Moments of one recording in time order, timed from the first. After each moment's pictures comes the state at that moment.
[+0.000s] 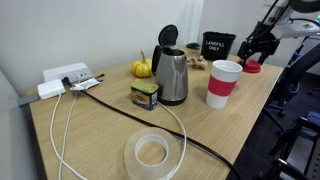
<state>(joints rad) -0.05 -0.11 -0.17 -2.66 -0.21 2.64 0.38</state>
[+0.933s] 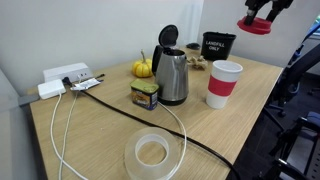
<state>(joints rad) 0.00 -0.54 0.07 -2.61 -0.05 2.27 0.35</state>
